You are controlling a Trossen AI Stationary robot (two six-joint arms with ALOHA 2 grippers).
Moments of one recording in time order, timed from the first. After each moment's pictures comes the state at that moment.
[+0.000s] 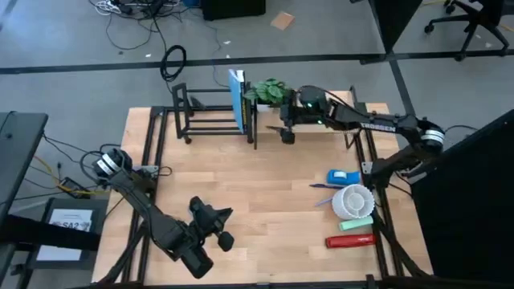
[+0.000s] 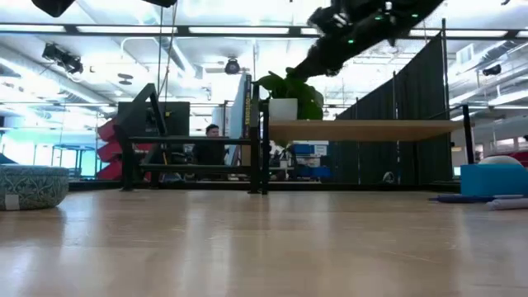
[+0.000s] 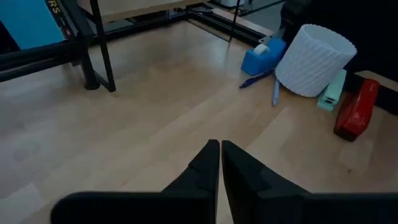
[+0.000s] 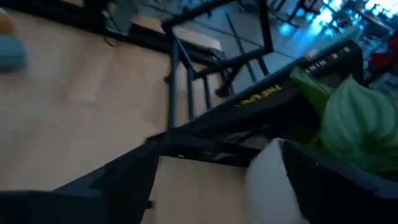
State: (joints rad) left arm -0.80 1.71 1.32 -0.88 -1.15 -1.47; right arm -0.44 1.47 1.12 -0.06 -0.12 -0.52
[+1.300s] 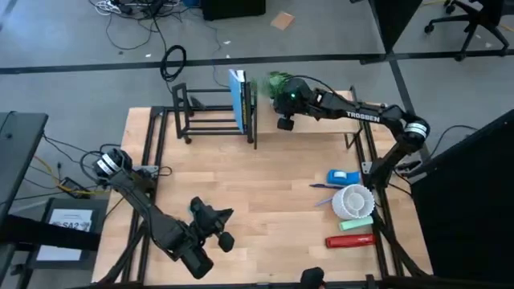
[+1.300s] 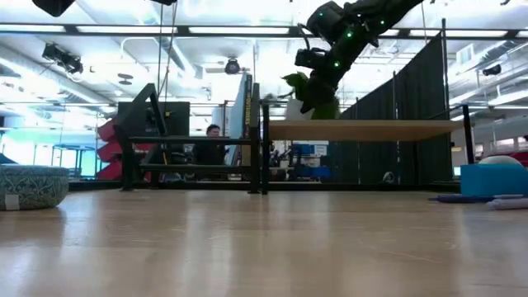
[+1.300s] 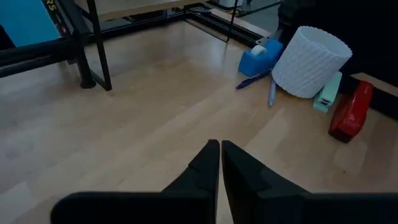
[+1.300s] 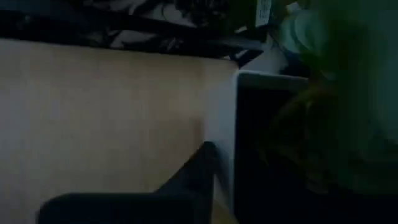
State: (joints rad) left arm -0.80 1.71 1.32 -0.85 -1.15 -1.47; right arm -0.48 1.60 1.29 -0.36 0.27 -0.54
